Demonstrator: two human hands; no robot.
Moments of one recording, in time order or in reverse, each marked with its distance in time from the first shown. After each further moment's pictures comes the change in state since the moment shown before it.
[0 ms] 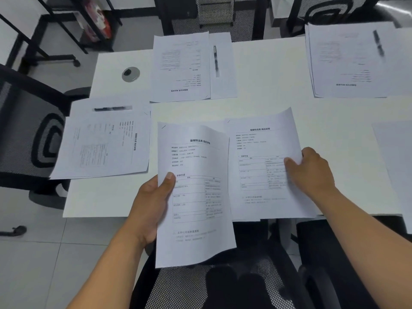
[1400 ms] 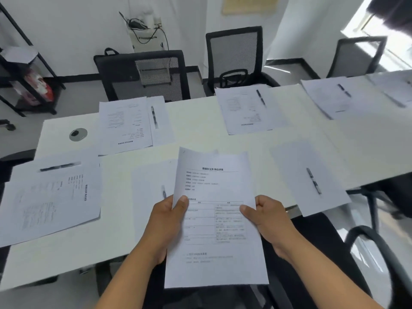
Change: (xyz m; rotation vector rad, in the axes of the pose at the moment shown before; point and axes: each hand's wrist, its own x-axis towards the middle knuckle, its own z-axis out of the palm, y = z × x) left_hand -0.078 0.028 0.117 0.272 -0.285 0.082; right_hand -0.166 0.000 -0.102 0.760 -0.142 0.214
